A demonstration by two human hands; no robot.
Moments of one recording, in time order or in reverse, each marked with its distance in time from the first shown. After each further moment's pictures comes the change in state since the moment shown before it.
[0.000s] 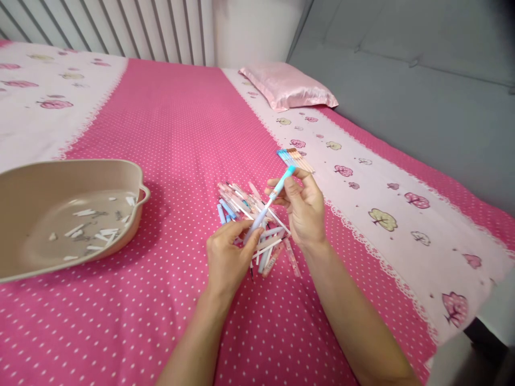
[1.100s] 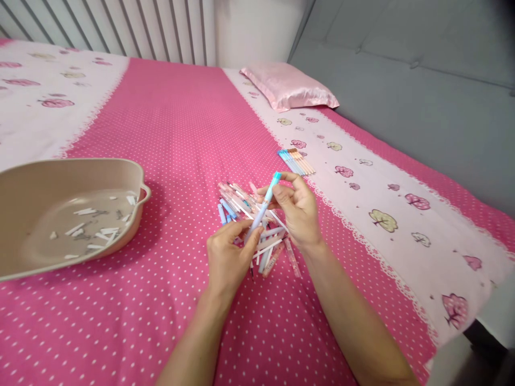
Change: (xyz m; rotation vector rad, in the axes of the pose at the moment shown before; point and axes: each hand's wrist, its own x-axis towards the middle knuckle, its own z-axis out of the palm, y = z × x) left_hand 0.000 0.002 0.000 -0.026 0.003 -0.060; right_hand -0.002 0.006 0.000 -0.058 -0.165 0.016
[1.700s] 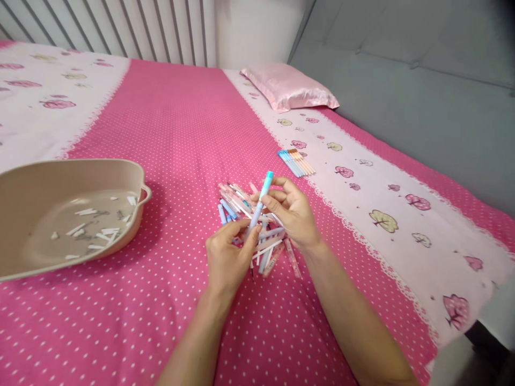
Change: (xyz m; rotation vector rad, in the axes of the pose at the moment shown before) left_hand 0.000 0.005 -0.003 -0.018 0.010 -0.023; right_hand -0.001 0.001 -0.002 0.039 -0.150 0.109
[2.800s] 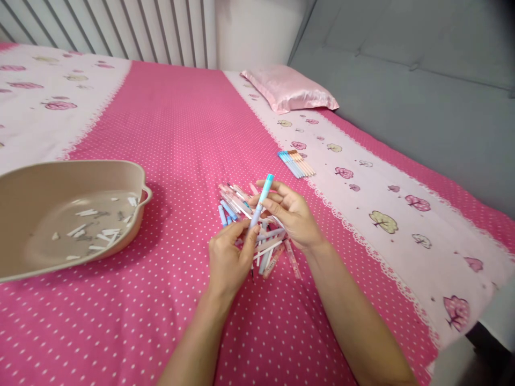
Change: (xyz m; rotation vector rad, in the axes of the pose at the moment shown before) left_hand 0.001 0.000 -0.002 0.010 -0.087 0.032; right_hand -0.001 -0.007 -0.001 0.014 -0.082 0.092
